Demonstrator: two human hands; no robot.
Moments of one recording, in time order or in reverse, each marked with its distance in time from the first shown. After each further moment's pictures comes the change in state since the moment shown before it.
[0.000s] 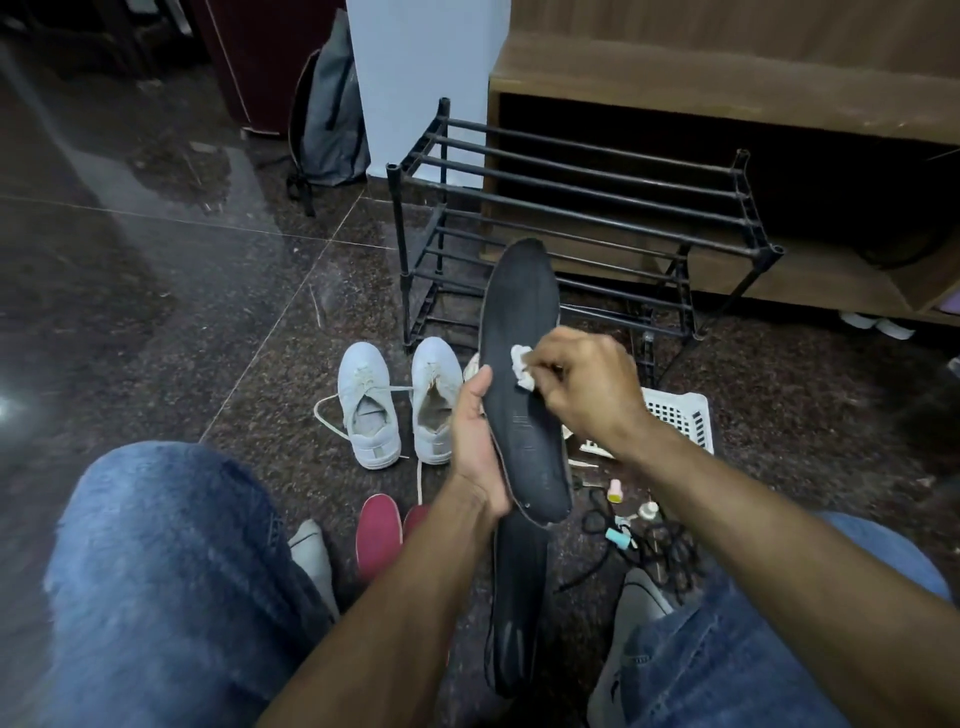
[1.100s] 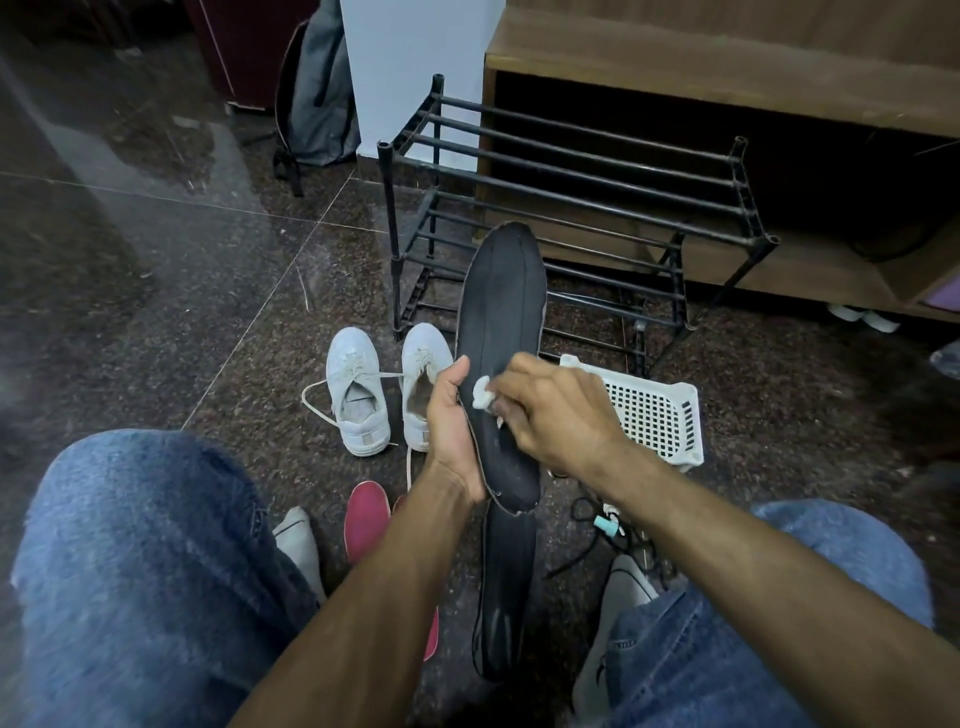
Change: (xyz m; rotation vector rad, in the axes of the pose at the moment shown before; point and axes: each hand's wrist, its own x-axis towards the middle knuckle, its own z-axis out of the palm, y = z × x) left_hand 0.016 0.005 -0.026 -0.007 0.000 -0.040; right_hand -0.021 -0.024 0.007 -0.151 -0.270 -0.107
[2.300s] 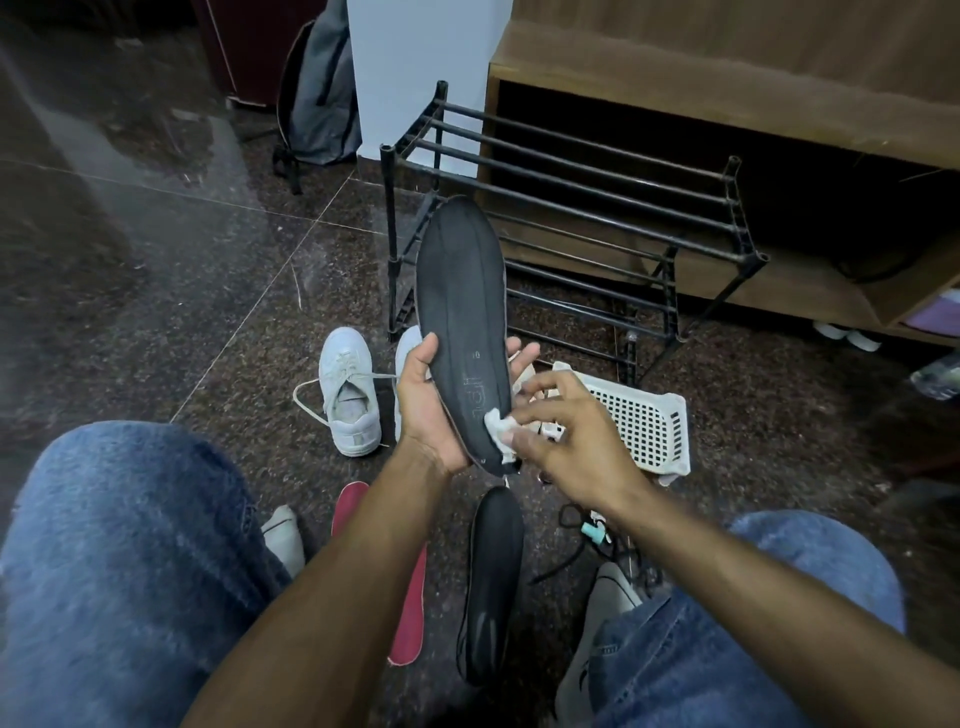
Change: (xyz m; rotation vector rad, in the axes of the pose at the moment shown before) left_hand 0.000 0.026 0.010 -0.078 -0.170 0.040; right_hand -0.033 0.017 0.012 0.588 0.053 0.212
